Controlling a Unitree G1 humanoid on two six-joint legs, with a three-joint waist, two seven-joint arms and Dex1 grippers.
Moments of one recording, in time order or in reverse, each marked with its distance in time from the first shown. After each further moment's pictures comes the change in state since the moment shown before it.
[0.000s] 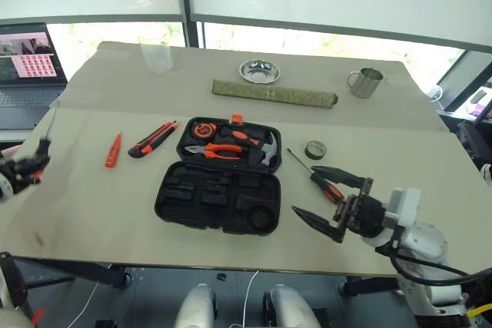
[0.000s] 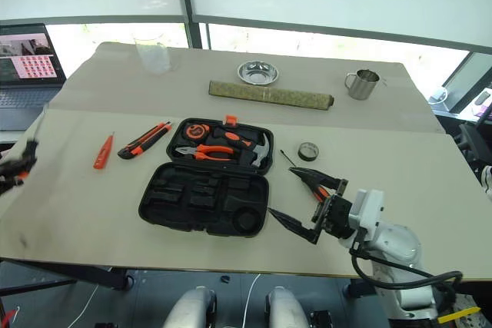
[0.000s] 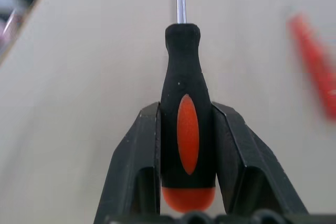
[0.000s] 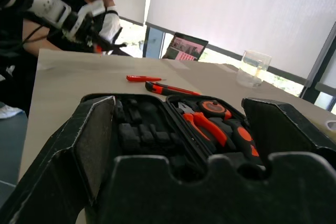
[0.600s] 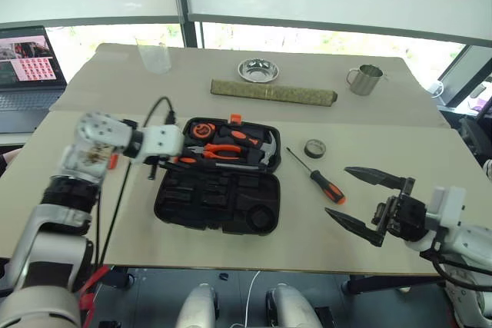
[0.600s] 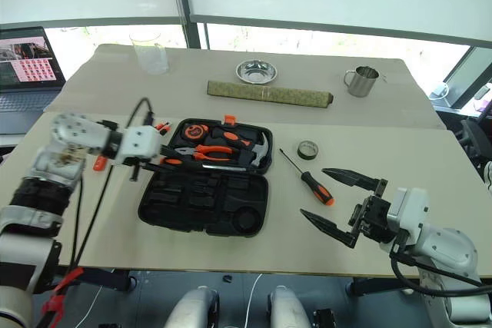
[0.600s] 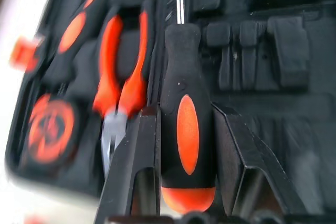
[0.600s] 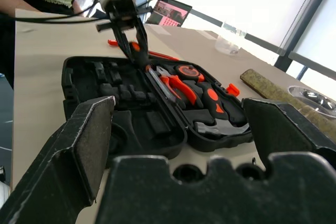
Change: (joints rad) left arm -0.188 -0.313 -0.674 -0.419 0.388 -0.415 -0.370; right arm 0.137 -0.132 -0.163 -0.088 0.055 0.075 0.025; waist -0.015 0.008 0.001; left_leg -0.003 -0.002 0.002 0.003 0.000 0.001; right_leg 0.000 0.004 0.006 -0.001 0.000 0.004
